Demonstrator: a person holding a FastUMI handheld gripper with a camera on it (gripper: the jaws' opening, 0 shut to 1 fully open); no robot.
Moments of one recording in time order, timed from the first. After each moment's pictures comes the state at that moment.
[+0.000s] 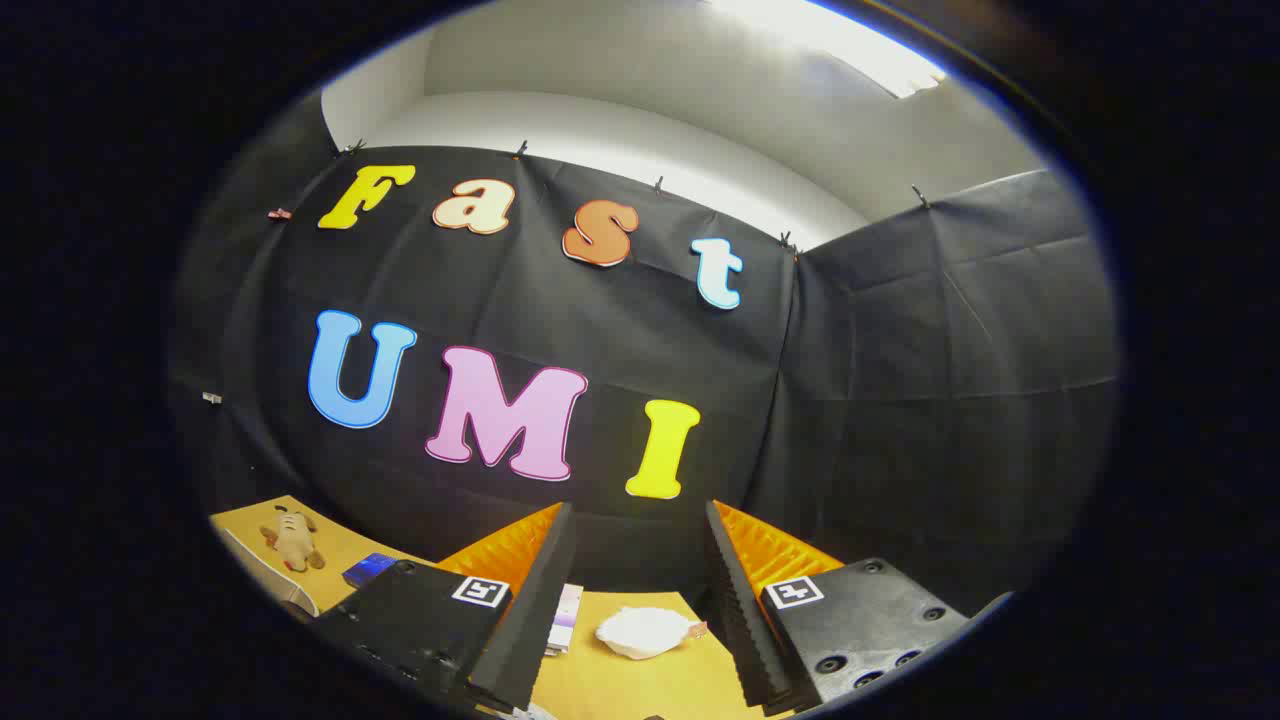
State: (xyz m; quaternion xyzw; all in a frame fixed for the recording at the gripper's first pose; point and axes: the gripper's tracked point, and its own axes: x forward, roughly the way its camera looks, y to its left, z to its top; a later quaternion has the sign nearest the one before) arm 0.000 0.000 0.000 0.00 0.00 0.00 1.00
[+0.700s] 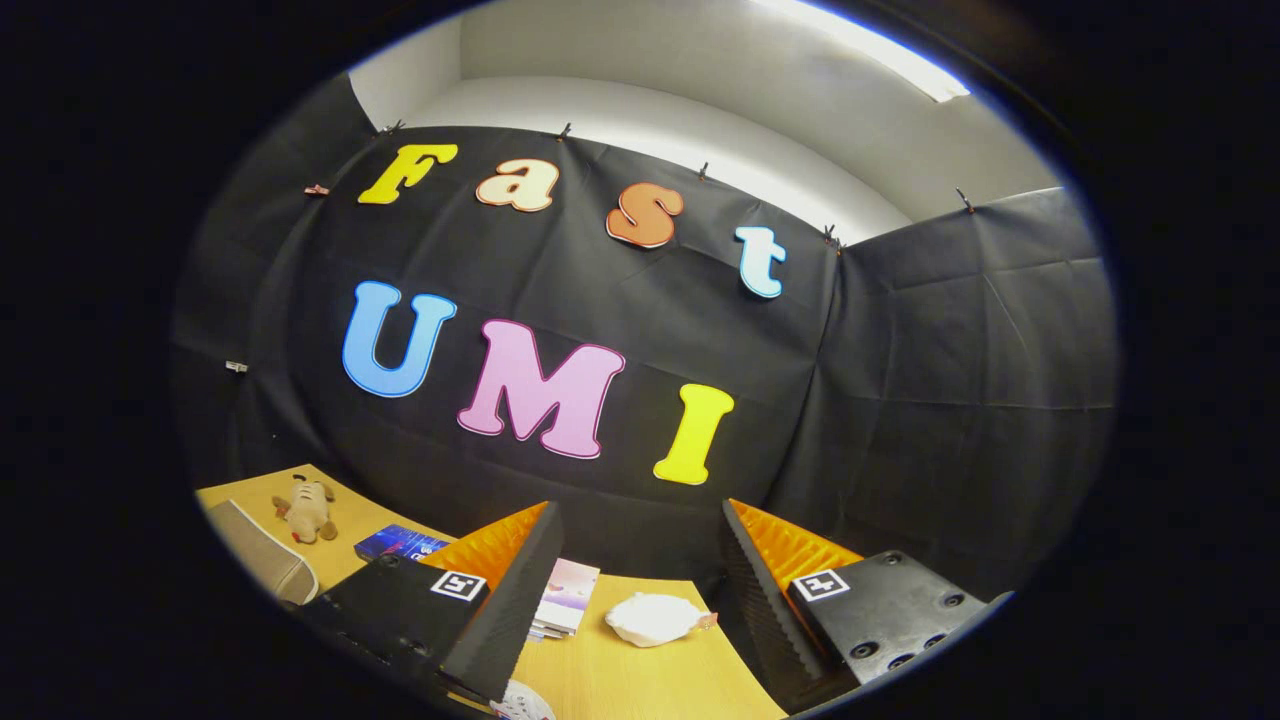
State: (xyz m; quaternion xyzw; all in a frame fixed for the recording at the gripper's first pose) arm -0.005 0.025 -0.011 -0.03 0.02 0.06 1.00
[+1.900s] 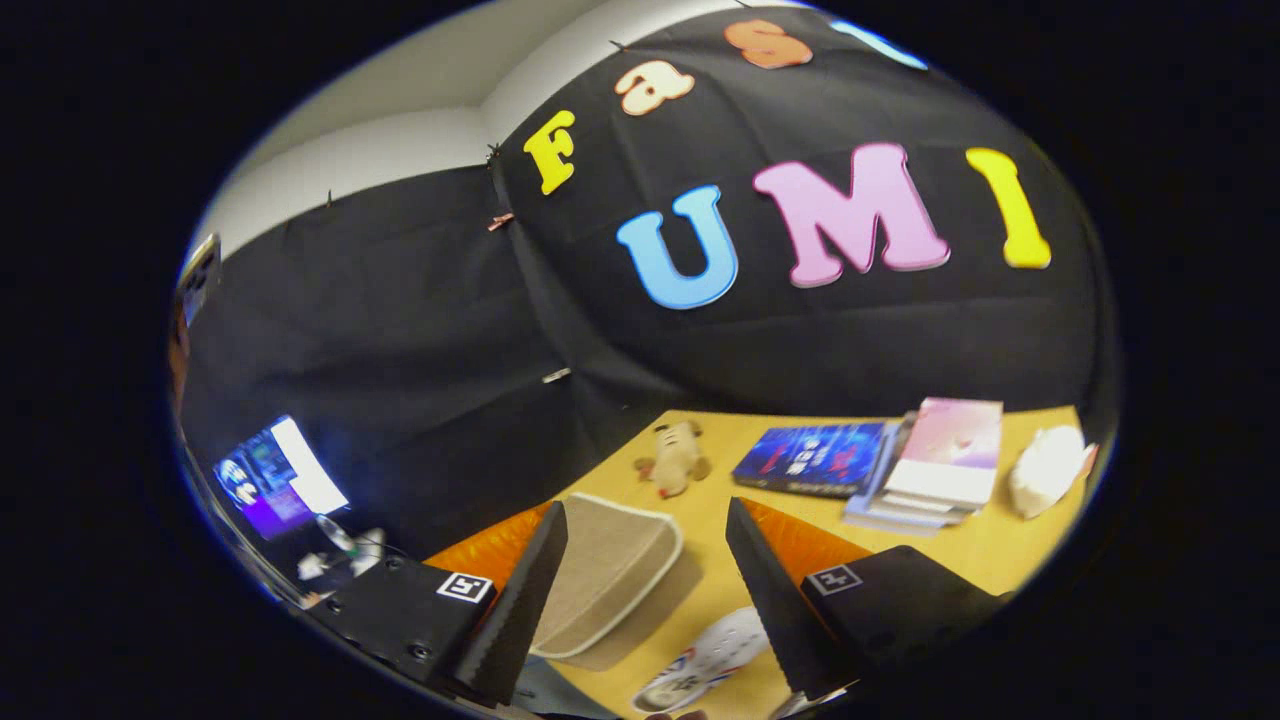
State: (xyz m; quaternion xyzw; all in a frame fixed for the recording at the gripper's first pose) arm -0.125 0.261 -0.095 0.26 0.26 0.52 0.77
